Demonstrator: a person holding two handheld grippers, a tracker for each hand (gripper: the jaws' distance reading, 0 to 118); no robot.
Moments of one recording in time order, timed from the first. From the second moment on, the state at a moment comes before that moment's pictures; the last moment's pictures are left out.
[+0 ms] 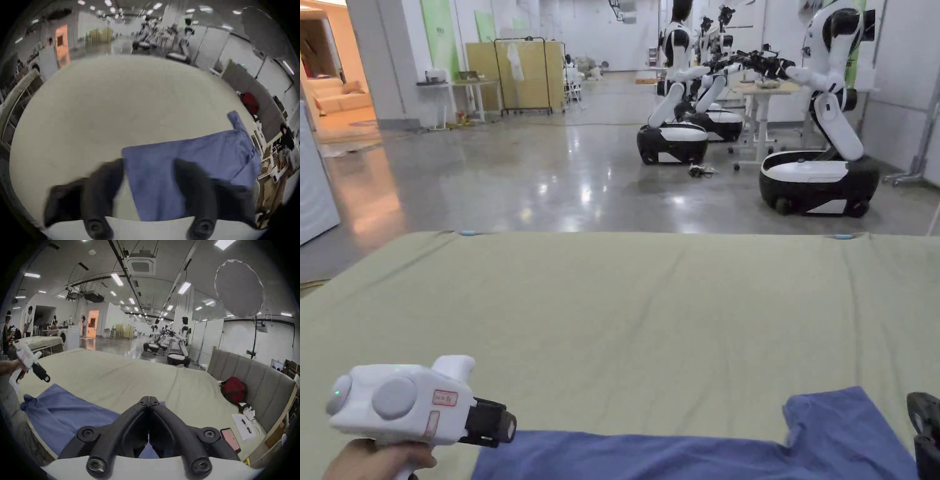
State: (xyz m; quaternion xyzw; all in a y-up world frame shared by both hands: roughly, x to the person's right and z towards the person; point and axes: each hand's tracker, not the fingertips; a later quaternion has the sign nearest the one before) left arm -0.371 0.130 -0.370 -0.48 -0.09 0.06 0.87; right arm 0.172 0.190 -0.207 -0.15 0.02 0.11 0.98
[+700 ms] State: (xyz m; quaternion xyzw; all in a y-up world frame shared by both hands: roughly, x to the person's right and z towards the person) left arm -0.306 0.089 -0.384 -0.54 -0.15 0.04 0.83; right arm 0.177 0.149 -0.228 -0.22 0.04 0.07 0.97
